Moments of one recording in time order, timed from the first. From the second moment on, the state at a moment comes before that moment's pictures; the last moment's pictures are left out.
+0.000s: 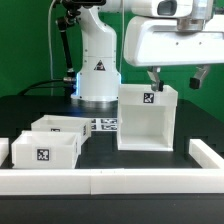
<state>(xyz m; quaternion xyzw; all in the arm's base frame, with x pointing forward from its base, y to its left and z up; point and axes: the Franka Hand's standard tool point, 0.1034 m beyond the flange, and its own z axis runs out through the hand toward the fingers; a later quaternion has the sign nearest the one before) 0.542 0.105 0.131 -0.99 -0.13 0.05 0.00</state>
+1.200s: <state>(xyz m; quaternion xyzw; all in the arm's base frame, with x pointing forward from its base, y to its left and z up) 0.465 0.106 0.132 -1.00 0.01 0.04 0.01</state>
